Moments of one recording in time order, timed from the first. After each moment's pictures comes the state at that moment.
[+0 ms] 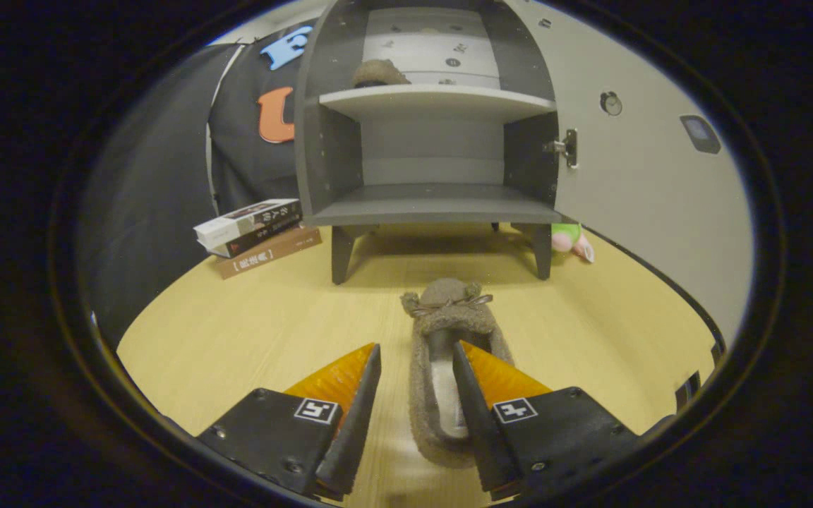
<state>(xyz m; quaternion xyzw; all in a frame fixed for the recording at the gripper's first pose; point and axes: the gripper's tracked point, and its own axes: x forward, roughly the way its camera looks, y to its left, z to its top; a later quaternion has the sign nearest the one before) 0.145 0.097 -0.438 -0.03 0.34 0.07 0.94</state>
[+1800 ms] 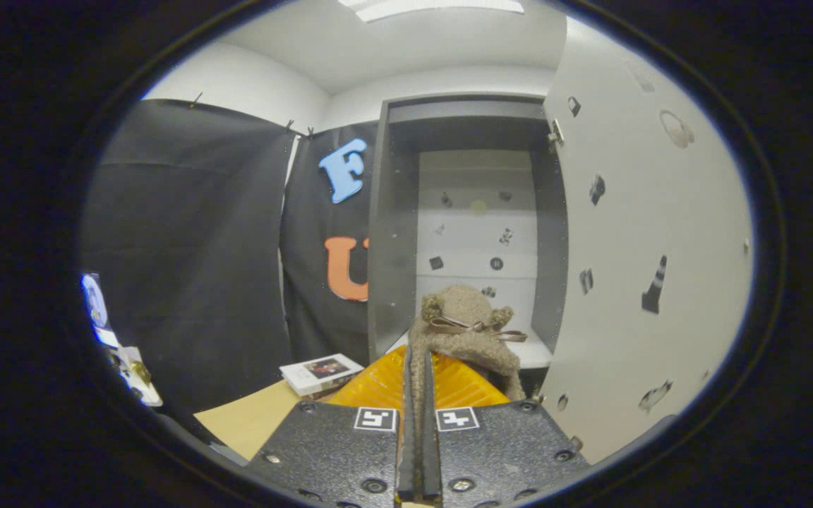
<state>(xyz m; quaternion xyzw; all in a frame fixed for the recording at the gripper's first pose) 0.185 0.118 0.002 -0.03 0.09 0.20 0.98</state>
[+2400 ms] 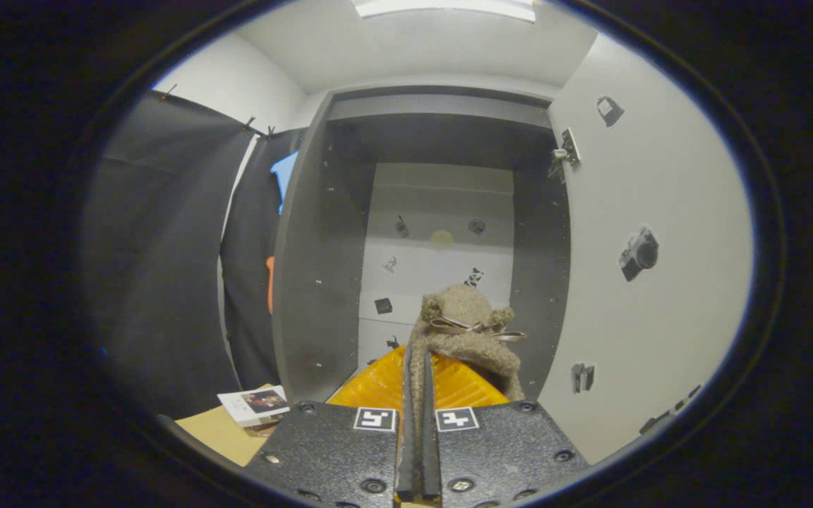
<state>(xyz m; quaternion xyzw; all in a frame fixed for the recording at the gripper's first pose) 0.354 0.123 0.035 -0.05 0.07 0.13 0.99</state>
